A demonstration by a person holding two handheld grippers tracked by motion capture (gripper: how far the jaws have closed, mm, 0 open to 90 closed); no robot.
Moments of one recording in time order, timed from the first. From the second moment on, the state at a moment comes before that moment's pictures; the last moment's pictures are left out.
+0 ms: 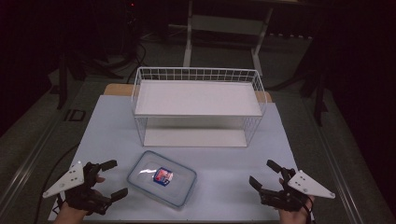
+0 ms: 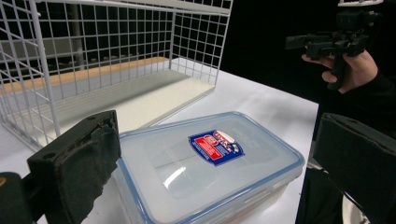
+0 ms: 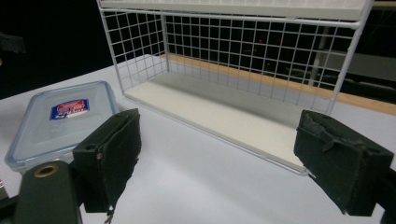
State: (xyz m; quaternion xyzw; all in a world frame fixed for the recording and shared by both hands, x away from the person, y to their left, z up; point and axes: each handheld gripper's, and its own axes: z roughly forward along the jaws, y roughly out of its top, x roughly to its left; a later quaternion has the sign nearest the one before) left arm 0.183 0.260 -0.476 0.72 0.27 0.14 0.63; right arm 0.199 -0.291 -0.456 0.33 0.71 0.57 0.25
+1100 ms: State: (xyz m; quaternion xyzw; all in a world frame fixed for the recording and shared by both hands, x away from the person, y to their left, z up) left arm 0.174 0.224 -0.491 0.83 0.20 0.06 0.51; right arm 0.195 -0.291 -0.452 0.35 0.70 0.58 0.24
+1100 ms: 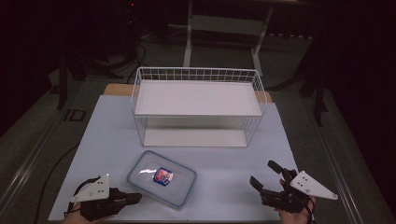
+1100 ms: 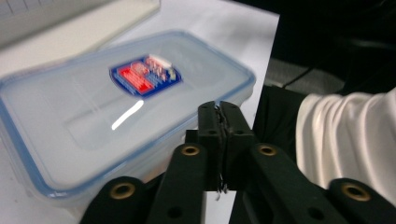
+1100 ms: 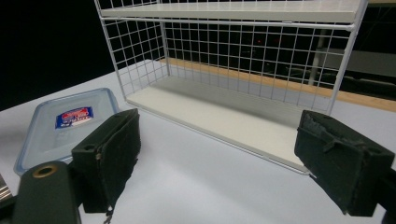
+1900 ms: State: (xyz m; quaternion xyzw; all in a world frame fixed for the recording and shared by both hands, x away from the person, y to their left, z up) left arm 0.190 0.185 -0.517 0.86 0.21 0.03 0.47; right arm 0.196 -0.296 -0.451 0.35 0.70 0.58 0.23
